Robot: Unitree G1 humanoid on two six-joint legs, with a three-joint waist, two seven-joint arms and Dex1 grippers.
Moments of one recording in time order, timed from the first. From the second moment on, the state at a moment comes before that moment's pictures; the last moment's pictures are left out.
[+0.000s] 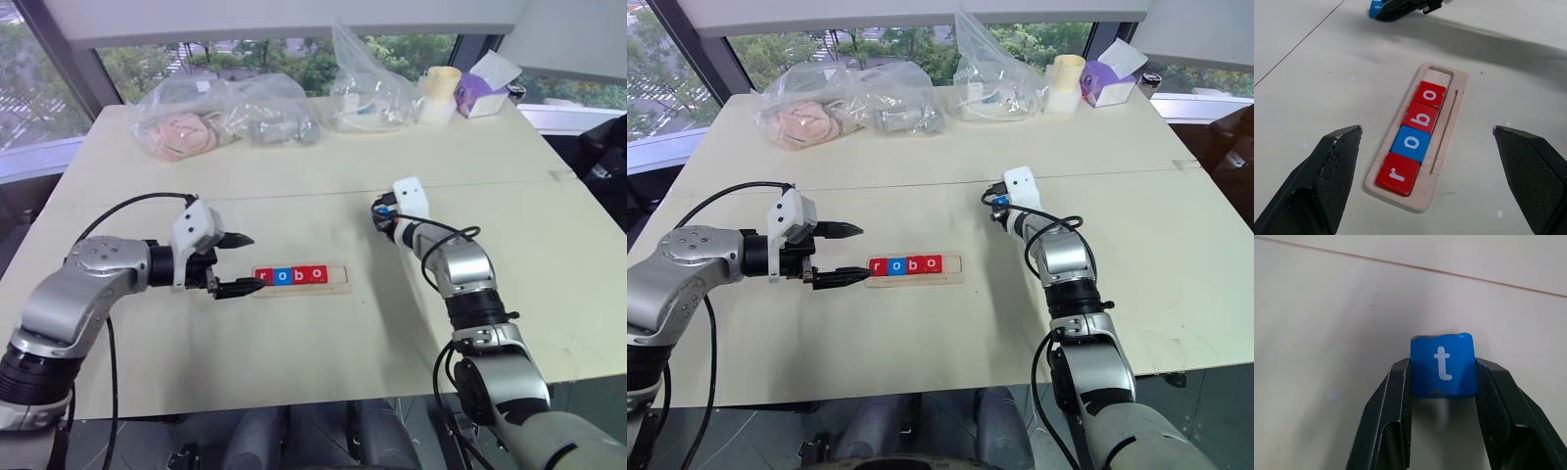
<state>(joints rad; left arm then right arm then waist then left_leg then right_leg) -0.36 0.86 0.00 -0.32 -0.53 0.67 -1.00 -0.72 -0.26 -0.04 0.30 0.04 0.73 0.22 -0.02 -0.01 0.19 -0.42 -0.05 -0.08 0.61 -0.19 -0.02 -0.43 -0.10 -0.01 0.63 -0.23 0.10</state>
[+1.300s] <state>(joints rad) -0.40 0.78 -0.17 -0.37 -0.49 0.69 -1.05 -0.39 -0.29 -0.17 -0.65 0.22 1.51 0.24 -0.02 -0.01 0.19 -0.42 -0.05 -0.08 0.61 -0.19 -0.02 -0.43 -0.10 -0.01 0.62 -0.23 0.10</state>
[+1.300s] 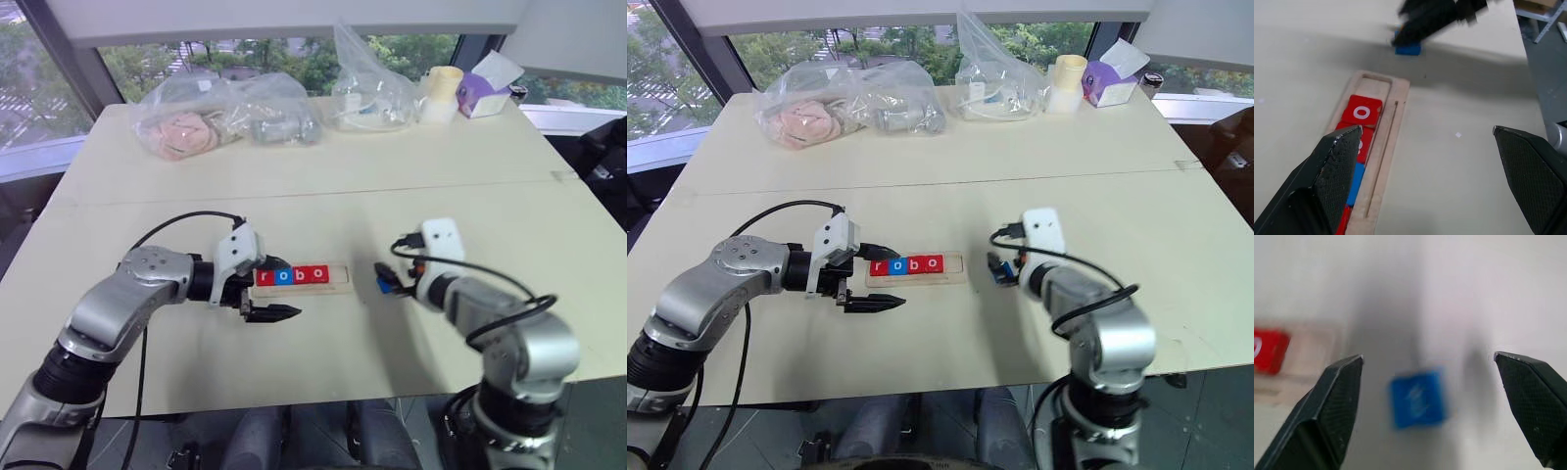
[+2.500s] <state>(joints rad) -0.28 0.89 -0.04 -0.46 -0.52 0.70 -1.03 -0.68 -0.72 0.25 0.62 0.08 -0.21 1.48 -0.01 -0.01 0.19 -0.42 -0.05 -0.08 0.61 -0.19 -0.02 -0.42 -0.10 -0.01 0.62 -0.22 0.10</state>
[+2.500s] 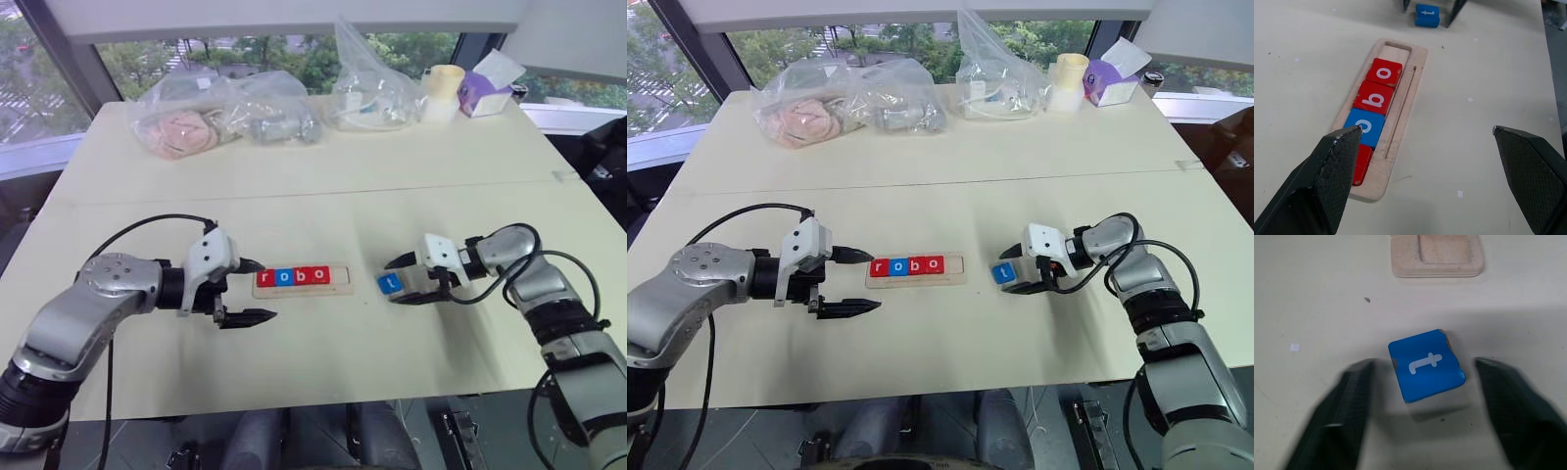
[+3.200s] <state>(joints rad) -0.28 0.88 -0.06 -0.39 -0.48 0.65 -1.05 -0.72 -0.59 0.30 0.31 0.03 0.14 1.28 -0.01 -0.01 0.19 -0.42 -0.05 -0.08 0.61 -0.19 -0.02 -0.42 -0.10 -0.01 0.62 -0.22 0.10</state>
